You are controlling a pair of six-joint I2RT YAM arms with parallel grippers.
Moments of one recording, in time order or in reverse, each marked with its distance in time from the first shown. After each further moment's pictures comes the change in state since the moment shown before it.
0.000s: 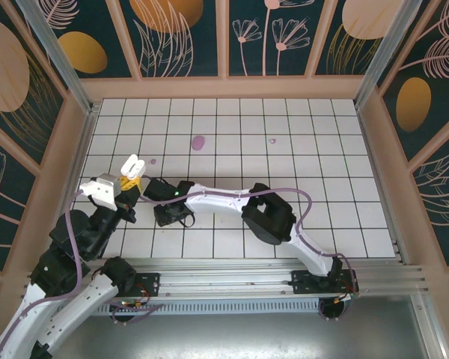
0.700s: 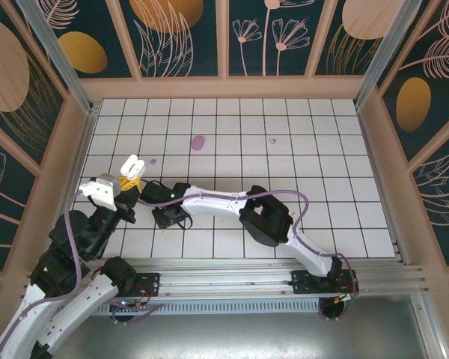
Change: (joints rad) left arm 0.000 -0.005 0.000 0.000 0.002 0.000; right arm 0.022 0.030 0.062 -0.071 0.021 -0.008
